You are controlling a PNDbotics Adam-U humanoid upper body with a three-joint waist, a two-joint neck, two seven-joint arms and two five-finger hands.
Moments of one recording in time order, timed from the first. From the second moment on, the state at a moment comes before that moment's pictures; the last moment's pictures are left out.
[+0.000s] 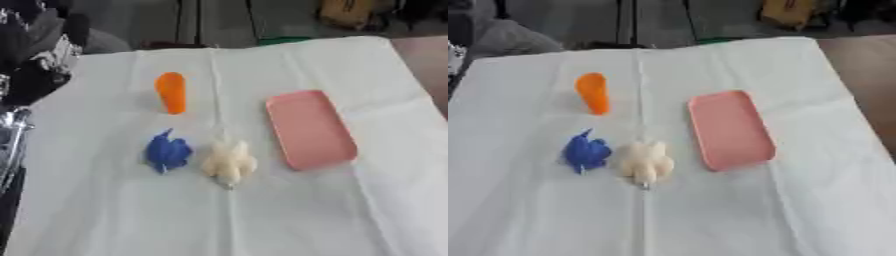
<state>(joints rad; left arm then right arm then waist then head) -0.35 0.45 0.13 -1.96 -0.19 -0.17 0.00 -0.20 -0.39 -0.19 -1.96 -0.24 -0.10 0.23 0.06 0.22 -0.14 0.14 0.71</state>
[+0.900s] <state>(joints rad) -0.73 0.52 -0.07 -1.27 -0.75 -0.17 -0.26 -0.20 -0.39 -0.17 -1.96 -0.25 -0.10 0.25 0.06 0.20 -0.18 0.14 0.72</state>
